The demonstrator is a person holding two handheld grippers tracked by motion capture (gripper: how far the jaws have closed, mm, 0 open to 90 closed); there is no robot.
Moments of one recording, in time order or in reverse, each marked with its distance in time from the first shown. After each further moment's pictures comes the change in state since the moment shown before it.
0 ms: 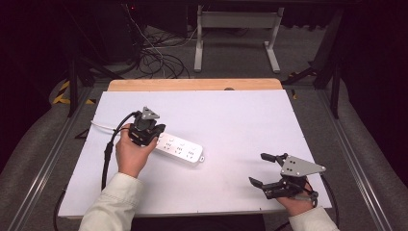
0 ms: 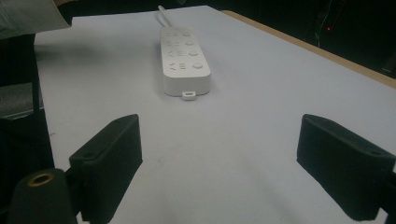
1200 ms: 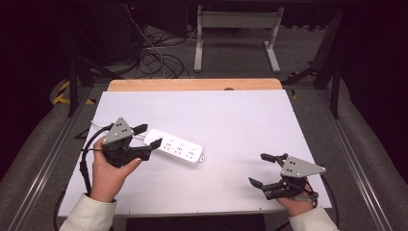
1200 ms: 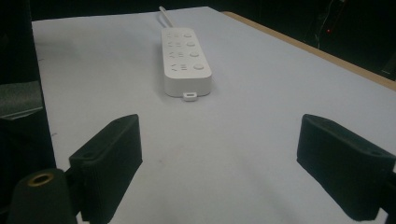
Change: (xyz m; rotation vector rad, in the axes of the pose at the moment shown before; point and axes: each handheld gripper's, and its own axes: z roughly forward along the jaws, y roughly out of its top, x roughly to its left) left arm -0.013 -0.041 -0.088 -0.326 -0.126 0.063; right arm 0.001 0.001 -0.002 -0.006 -0.005 -0.007
